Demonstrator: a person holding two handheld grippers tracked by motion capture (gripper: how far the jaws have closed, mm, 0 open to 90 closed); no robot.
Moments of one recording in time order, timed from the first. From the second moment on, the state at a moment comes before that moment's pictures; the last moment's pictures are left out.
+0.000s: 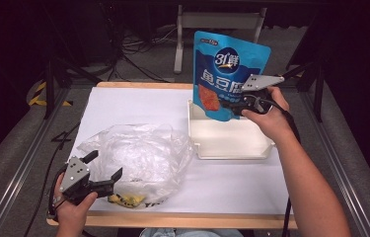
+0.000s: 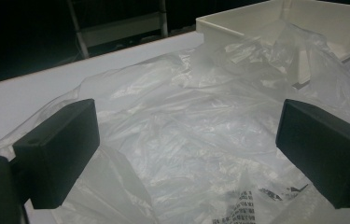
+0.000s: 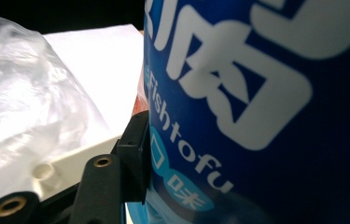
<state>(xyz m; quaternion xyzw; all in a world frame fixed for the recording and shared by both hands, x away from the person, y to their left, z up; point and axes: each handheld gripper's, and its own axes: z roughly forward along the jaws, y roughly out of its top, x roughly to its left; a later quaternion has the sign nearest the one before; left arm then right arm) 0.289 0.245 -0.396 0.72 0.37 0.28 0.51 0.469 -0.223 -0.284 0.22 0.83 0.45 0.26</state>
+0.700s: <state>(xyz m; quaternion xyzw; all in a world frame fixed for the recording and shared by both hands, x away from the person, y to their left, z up) 0.289 0.246 -0.396 0.72 0.37 0.28 0.51 0.495 -0.242 -0.343 0.25 0.84 0.41 0.25</state>
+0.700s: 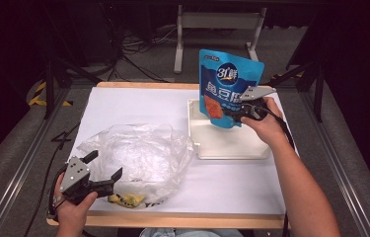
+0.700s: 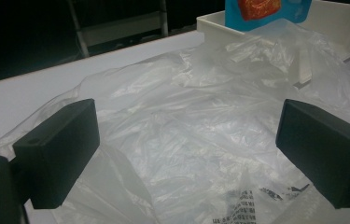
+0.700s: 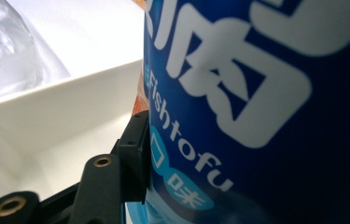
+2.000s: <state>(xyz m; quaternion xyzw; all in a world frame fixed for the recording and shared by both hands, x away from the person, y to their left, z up) 0.289 0.246 -0.396 0.72 0.37 0.28 0.51 0.501 -0.248 -0.387 0.25 0.85 0.40 0.23</state>
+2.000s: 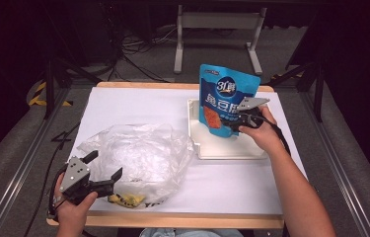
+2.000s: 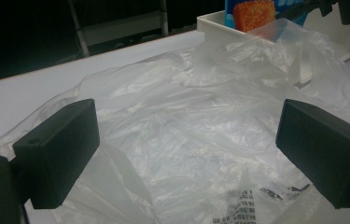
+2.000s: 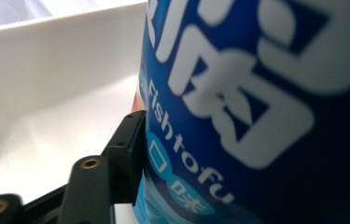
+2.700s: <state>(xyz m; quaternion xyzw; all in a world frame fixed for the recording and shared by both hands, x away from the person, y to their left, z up) 0.291 0.244 -0.397 0.73 0.37 0.27 0.51 0.488 -0.254 -0.384 0.28 0.83 0.41 0.25</state>
